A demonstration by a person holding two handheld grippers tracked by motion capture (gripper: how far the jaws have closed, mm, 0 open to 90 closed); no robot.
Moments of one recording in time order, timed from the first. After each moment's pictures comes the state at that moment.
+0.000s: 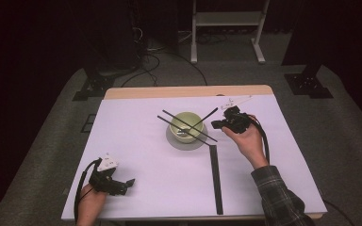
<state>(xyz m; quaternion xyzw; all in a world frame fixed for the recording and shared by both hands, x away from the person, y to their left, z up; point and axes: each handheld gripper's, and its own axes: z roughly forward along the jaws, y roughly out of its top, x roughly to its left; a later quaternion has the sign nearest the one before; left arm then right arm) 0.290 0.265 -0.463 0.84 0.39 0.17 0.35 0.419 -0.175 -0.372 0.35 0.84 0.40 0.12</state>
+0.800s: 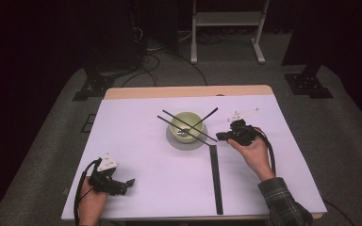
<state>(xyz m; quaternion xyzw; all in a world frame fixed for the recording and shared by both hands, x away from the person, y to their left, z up) 0.289 0.265 -0.463 0.84 0.39 0.17 0.35 0.397 -0.193 -0.402 0.34 0.84 0.40 0.09</state>
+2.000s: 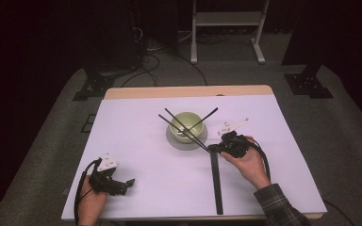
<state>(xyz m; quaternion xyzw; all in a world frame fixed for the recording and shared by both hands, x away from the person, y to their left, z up) 0.289 0.265 -0.463 0.84 0.39 0.17 0.35 0.362 -0.164 -0.401 0.29 0.87 0.39 0.08</state>
